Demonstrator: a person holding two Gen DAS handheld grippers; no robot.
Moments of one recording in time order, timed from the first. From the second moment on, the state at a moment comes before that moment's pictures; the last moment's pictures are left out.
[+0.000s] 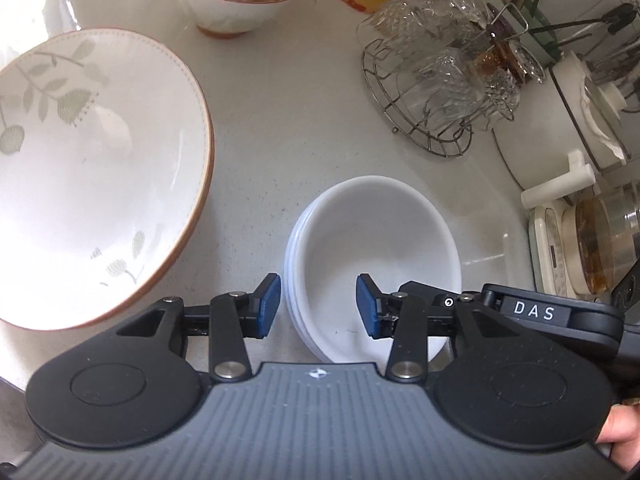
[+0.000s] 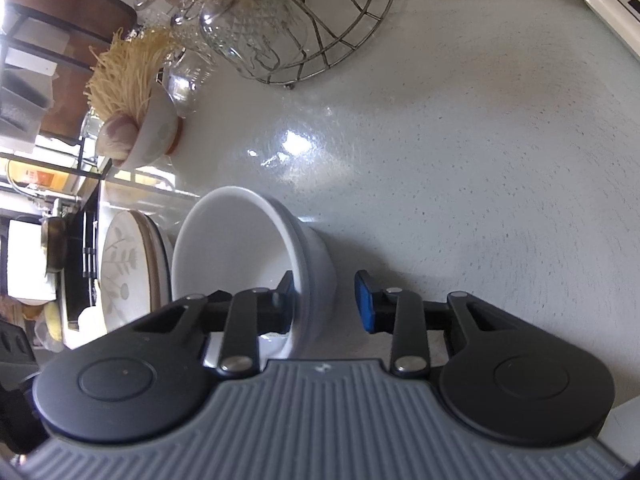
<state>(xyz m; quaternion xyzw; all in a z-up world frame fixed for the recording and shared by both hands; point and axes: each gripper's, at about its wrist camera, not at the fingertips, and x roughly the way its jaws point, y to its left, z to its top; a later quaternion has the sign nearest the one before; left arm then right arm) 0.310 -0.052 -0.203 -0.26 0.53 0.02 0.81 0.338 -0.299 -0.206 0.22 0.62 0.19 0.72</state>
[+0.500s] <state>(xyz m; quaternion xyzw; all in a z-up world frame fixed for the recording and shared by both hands) 0.301 -0.049 -0.215 -0.30 0.52 0.04 0.80 0.335 -0.299 -0.209 0.21 0.62 0.22 0.72</state>
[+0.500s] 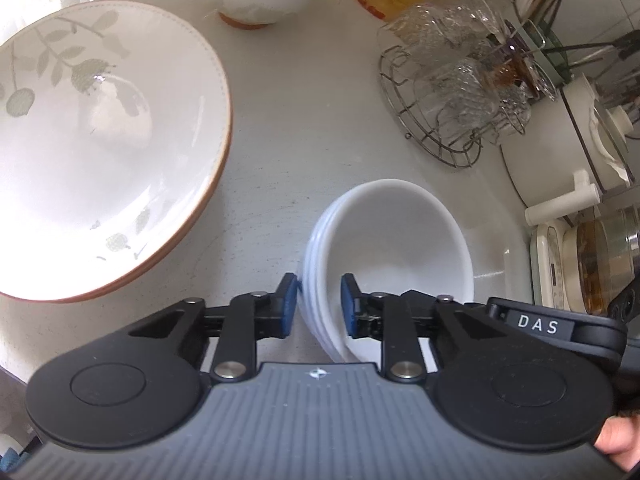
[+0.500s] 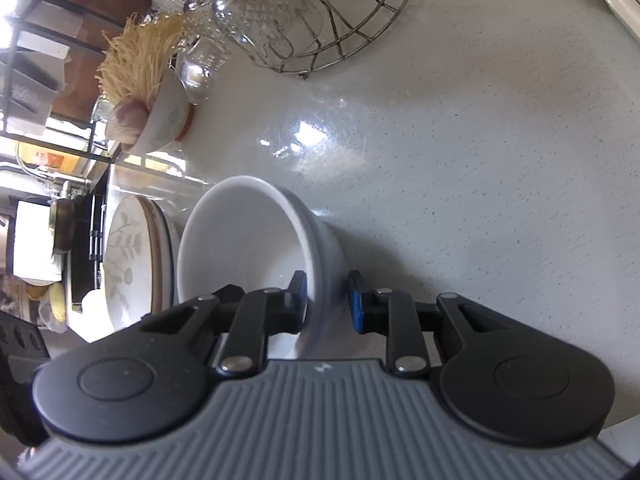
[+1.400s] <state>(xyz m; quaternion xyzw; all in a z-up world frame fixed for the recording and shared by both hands) 0.284 -0.020 -0.166 -0.28 0.54 -0.05 0.79 0.292 -0.288 -0.143 0.22 0.58 0.18 0.76</state>
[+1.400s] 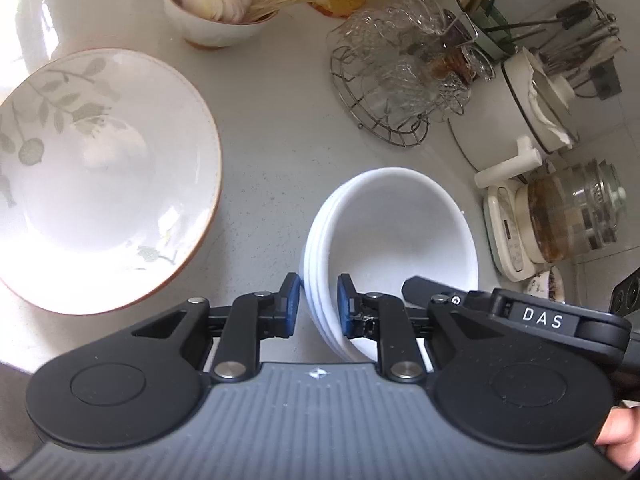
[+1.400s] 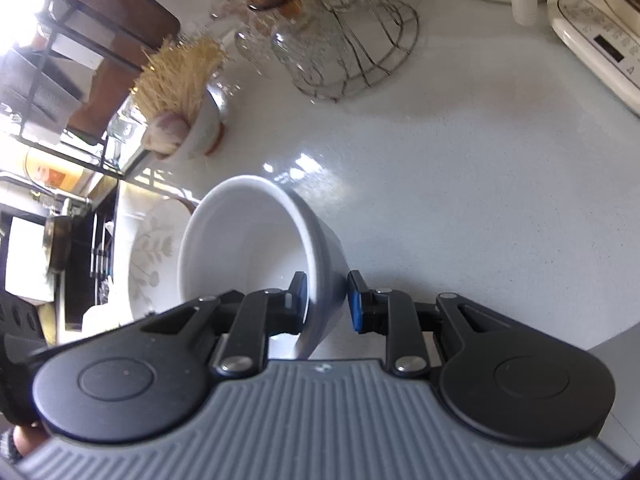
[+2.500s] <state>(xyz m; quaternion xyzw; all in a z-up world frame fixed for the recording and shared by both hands) 0.273 0.122 -0.139 -0.32 0.47 0.02 0.82 0.316 -0.137 -0.116 0.15 0.55 0.27 0.78</state>
